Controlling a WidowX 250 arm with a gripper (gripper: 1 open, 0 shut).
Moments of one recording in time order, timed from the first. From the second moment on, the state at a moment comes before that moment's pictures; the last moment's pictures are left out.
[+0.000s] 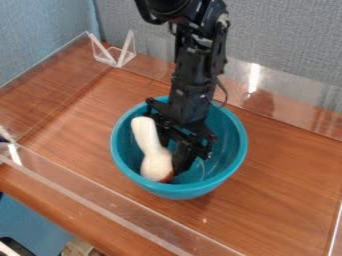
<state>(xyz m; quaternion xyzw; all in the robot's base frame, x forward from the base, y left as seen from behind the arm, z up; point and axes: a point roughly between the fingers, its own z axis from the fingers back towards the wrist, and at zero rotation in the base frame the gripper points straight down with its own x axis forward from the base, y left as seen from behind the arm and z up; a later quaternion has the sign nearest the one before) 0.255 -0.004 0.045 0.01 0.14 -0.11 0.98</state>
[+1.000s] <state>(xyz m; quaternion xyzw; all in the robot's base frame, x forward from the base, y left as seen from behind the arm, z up) 0.256 0.002 0.046 0.02 0.14 -0.10 0.99</state>
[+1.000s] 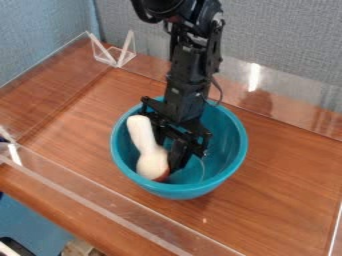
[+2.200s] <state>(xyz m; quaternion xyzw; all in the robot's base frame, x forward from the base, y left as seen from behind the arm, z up) 0.257 0.007 0.046 0.03 0.13 -0.09 0.99</state>
